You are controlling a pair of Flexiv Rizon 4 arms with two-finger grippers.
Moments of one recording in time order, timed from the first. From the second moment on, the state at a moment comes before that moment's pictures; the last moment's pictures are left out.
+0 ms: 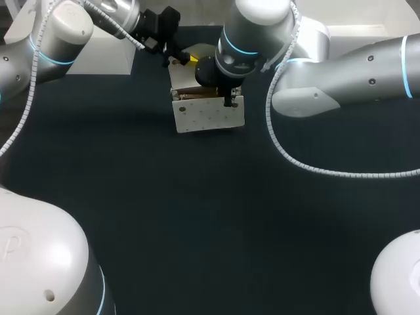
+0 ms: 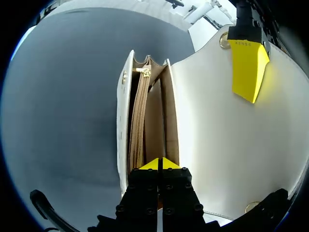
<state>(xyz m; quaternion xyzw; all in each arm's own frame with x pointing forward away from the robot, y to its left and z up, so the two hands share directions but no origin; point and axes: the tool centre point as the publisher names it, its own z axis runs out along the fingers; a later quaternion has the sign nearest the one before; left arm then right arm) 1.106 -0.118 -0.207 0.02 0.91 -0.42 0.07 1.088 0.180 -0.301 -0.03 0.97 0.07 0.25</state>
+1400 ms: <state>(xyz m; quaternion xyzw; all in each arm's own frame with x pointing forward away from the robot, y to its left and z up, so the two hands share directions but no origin) 1.116 -0.129 -0.214 0.09 0.88 -0.47 0.06 1.077 0.184 -0.320 -0.01 0.97 0.08 0.24</state>
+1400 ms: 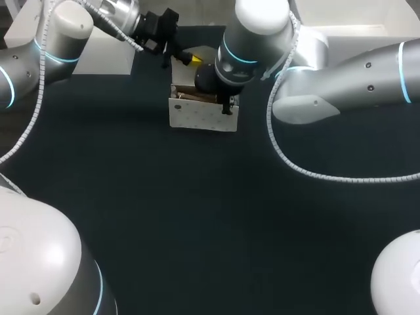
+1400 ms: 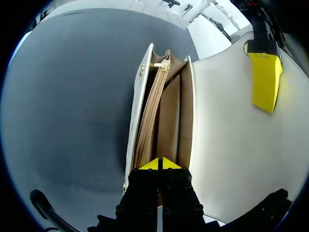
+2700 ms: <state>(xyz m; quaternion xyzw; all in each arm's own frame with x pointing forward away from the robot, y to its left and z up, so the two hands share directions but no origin) 1.105 -0.123 -0.214 0.11 0.88 -0.46 0.08 1.072 0.189 -0.317 0.00 0.97 0.07 0.23</state>
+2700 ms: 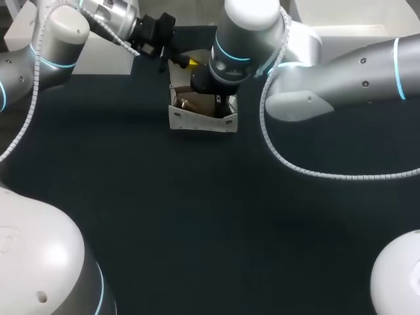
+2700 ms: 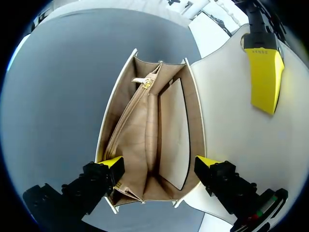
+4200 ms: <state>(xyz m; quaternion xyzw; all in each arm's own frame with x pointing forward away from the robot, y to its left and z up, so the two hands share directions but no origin) 1.099 -0.120 -0.220 0.08 0.88 -0.46 0.07 1.077 0.179 -0.256 0.03 0.94 0.05 0.34</state>
